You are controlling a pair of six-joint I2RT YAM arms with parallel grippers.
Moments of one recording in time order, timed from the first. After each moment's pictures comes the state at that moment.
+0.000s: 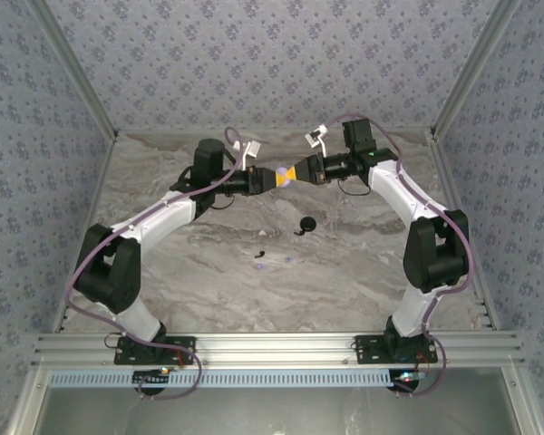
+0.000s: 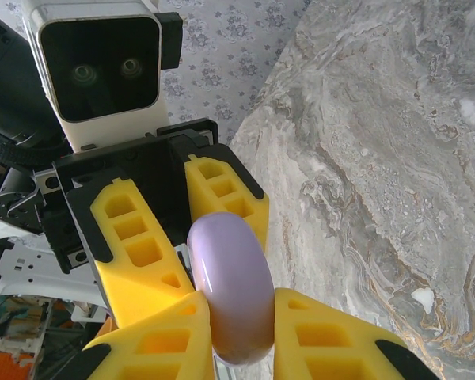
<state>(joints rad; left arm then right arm) -0.49 1.64 1.17 0.12 0.84 -0.71 0.27 1.77 1.48 -0.49 -1.15 0.24</state>
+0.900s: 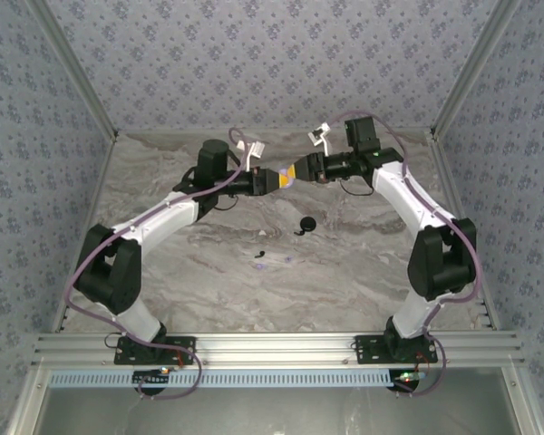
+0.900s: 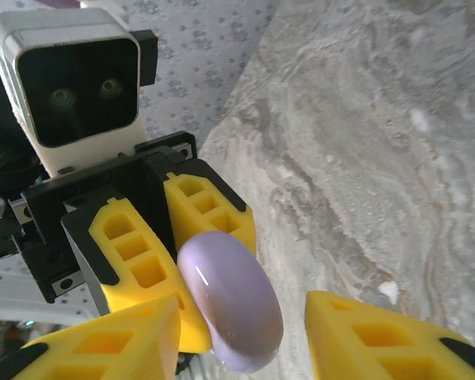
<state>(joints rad) -0.51 1.63 1.17 0.12 0.78 -0.63 0.28 1.69 1.48 -0.54 -0.98 0.24</state>
